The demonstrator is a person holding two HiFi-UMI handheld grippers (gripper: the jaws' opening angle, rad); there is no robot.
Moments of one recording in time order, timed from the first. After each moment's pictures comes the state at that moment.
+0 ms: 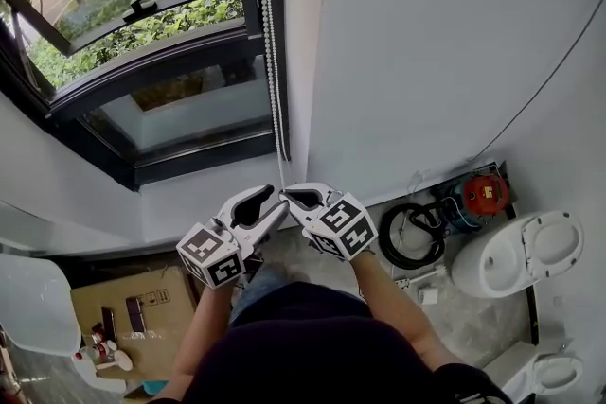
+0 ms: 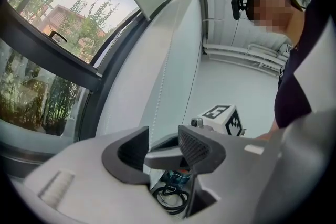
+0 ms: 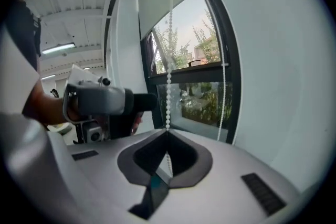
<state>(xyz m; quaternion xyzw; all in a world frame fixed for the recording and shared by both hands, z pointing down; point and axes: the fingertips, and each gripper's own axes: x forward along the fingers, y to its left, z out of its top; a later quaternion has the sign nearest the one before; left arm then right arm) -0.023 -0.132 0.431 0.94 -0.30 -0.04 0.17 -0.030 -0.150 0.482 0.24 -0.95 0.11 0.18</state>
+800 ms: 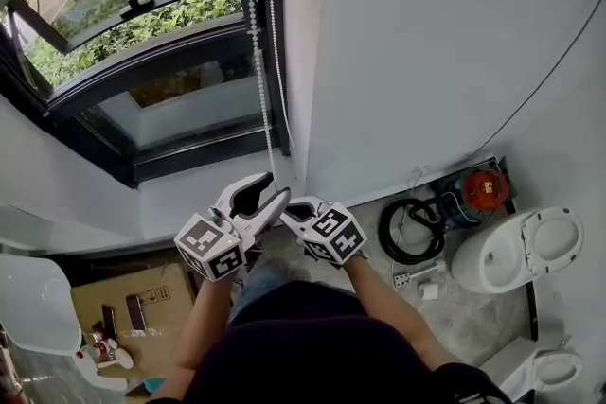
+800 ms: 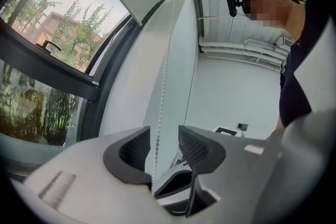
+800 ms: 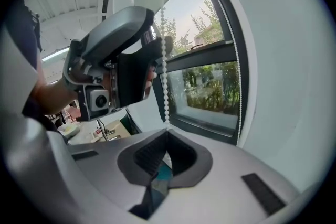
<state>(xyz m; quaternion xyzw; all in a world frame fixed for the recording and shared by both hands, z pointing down) -0.020 -0.142 0.413 0.94 -0.31 -0.03 0.13 -0.043 -0.123 0.535 0.21 -0.94 0.16 0.21</state>
